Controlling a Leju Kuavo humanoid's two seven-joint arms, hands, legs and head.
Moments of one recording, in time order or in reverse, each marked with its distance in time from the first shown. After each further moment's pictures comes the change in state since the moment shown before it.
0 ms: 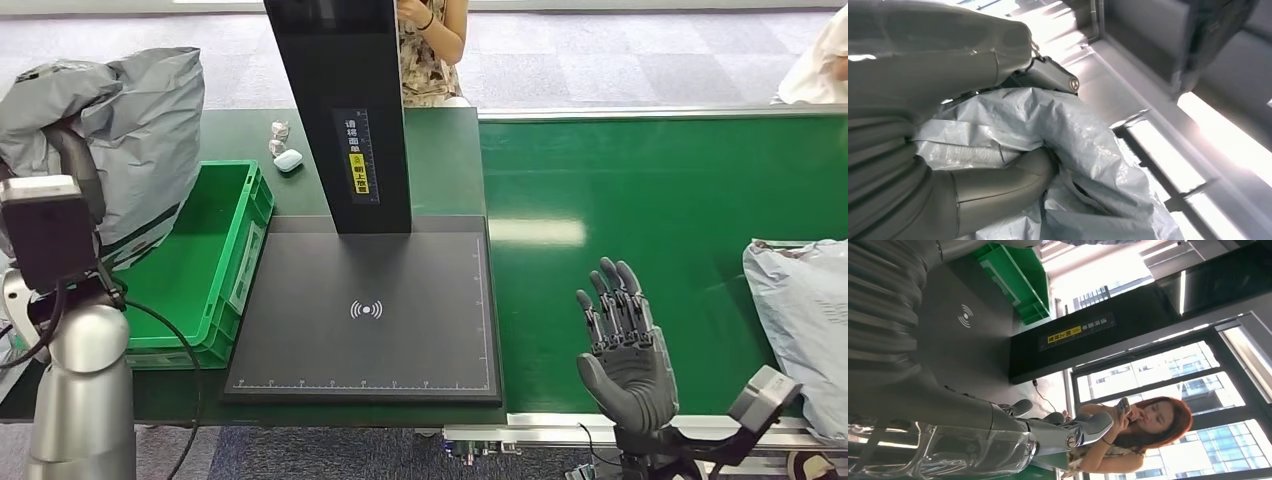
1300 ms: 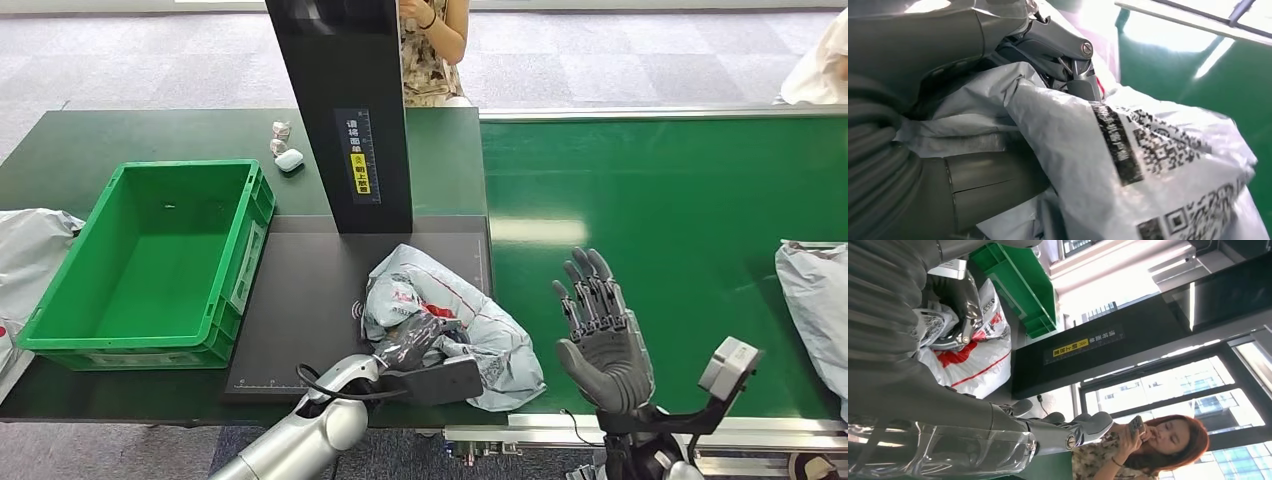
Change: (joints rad) left arm 0.002 -0.210 -0.788 0.757 0.097 -0.370 -0.057; right arm -0.073 -0.048 0.075 0.067 -0.029 -0.038 0.020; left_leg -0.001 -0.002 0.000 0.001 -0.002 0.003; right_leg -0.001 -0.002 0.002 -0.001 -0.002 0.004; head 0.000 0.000
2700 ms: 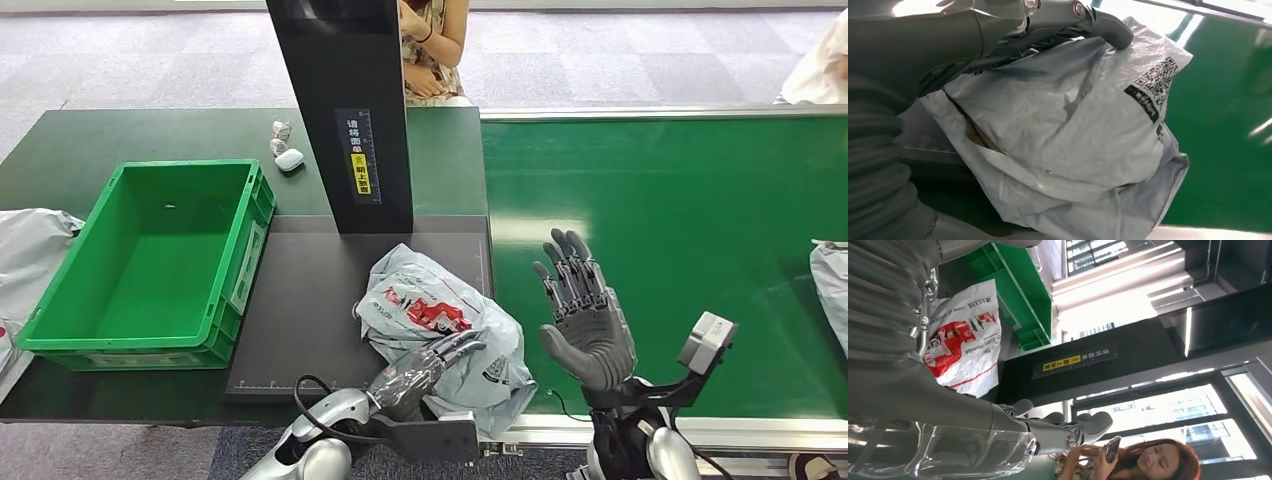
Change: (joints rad) left arm 0.166 0.068 0.007 -0.286 -0.126 -0.177 -0.006; right arm -0.115 -0.050 0.057 0.104 -0.033 0.041 -0.053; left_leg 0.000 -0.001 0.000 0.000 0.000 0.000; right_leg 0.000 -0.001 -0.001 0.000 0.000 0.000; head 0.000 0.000
